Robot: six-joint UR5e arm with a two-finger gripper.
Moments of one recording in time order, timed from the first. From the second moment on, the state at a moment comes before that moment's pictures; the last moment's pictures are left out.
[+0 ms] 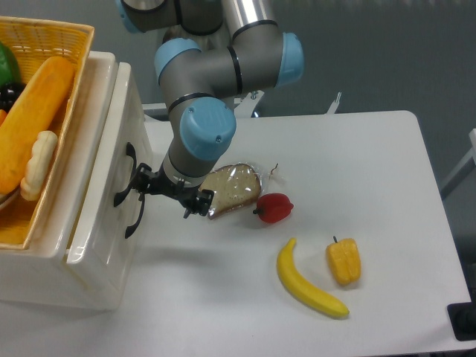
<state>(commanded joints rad) 2.29 -1.87 -1.63 -1.34 1.25 0.56</state>
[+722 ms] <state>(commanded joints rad) 2.35 -1.87 -1.62 -1.33 1.23 0.58</state>
